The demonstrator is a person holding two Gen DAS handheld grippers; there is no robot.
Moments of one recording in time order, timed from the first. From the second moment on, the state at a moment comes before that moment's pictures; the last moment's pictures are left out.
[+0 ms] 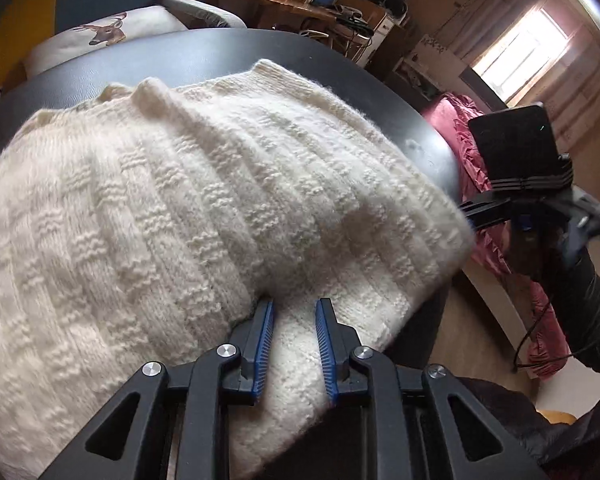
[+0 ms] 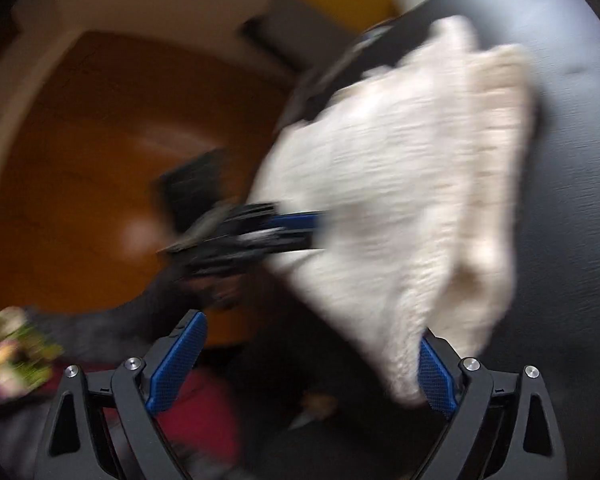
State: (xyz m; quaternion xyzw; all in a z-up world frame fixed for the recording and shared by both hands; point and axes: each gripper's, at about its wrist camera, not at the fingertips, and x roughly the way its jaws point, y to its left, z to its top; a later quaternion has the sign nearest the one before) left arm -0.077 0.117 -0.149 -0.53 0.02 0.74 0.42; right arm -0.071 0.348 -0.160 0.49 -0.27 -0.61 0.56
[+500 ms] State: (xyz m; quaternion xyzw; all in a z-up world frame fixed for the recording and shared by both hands) left arm -0.084 0.109 -0.091 -0.43 0.04 0.80 0.41; right arm -0.055 0.352 -0.122 0.49 -0.17 -0.76 0.38
